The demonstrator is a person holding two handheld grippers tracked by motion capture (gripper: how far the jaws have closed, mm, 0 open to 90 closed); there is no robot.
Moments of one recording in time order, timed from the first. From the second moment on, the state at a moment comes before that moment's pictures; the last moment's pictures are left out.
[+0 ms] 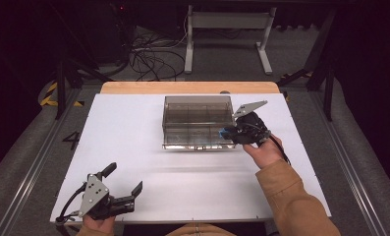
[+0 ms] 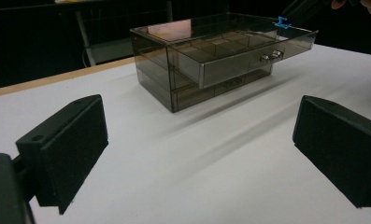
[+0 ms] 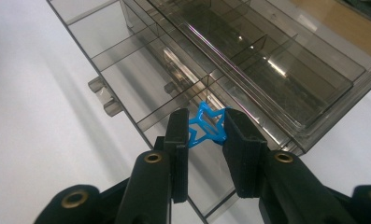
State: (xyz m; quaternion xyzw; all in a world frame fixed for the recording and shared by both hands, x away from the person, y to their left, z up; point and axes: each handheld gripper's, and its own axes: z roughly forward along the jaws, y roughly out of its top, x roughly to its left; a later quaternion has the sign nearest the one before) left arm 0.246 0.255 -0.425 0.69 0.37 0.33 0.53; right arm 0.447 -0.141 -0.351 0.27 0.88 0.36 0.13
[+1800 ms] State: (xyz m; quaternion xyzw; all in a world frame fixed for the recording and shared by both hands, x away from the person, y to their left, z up) left arm 0.246 0.255 -0.425 0.69 0.37 0.33 0.53; right arm 0.462 -0.120 -0.368 0.28 0.90 0.33 0.11
